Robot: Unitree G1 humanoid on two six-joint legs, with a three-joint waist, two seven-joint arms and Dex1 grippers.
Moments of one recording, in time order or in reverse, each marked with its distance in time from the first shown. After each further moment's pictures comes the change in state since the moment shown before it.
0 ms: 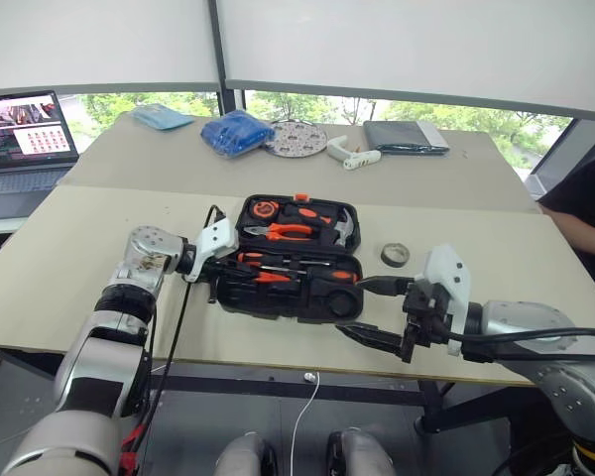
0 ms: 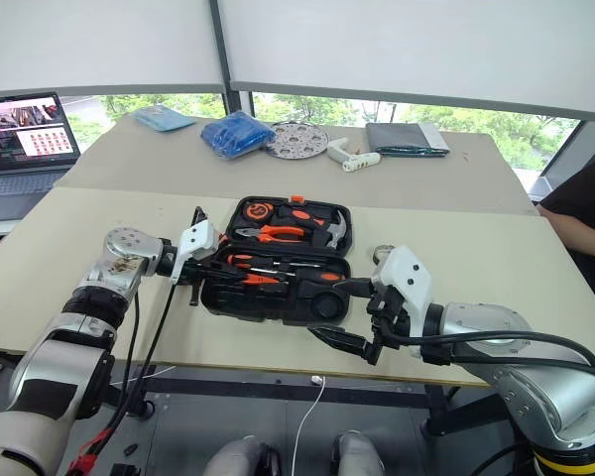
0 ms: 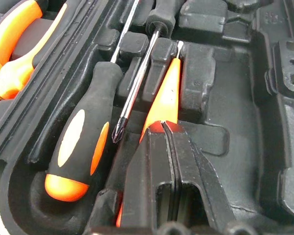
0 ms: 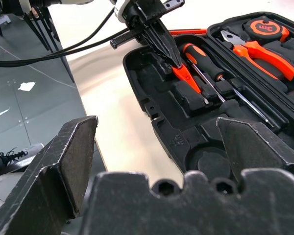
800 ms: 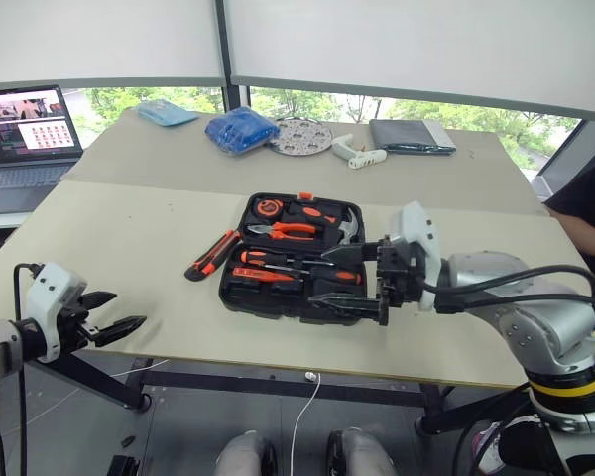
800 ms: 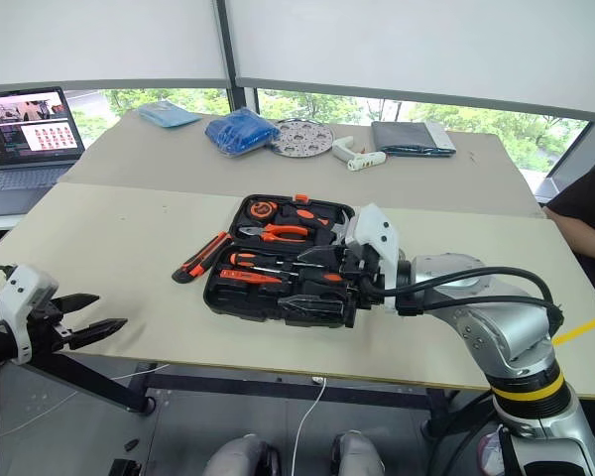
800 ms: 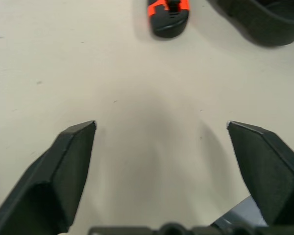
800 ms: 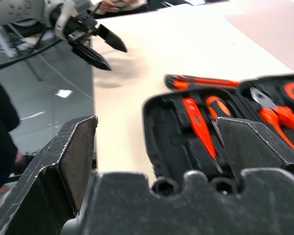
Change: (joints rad) left arm 0.906 0.358 0.610 -0.996 -0.298 0.711 0.381; right arm -0.313 0.085 0.183 0.256 -0.082 -0.114 0.214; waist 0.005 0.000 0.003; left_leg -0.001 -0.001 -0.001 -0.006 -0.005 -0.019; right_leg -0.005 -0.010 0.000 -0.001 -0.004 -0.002
